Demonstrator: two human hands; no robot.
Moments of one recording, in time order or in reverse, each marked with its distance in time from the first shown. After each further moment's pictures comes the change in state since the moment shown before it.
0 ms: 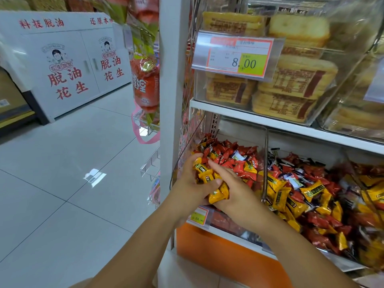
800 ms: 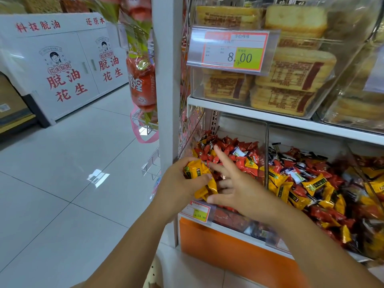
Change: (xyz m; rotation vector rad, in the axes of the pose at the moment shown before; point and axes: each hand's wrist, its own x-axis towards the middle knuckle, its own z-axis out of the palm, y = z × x) left_hand -0.007 0.011 -0.017 0.293 0.128 0.117; right_hand 0.001 -0.009 -0.013 0.054 -0.095 0.020
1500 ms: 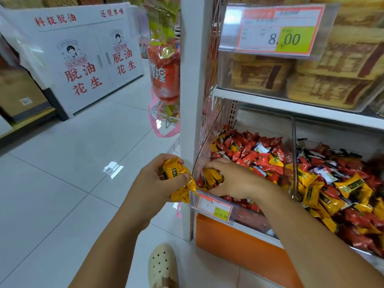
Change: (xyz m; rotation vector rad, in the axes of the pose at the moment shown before) left_hand -0.023 -0.002 -0.071 -0.003 0.126 -0.099; right_hand 0.075 0.005 0.025 -0.531 -0.149 0.092
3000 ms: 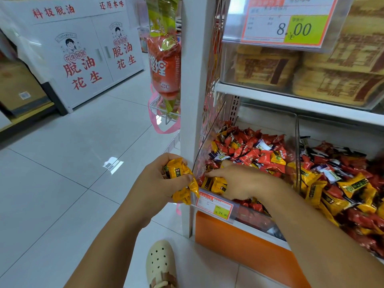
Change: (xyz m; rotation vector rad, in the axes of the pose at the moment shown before) left_hand 0.004 -0.002 0.003 0.052 -0.043 -0.061; right_hand 0.003 0.006 -0.002 -0.358 -0.176 0.062
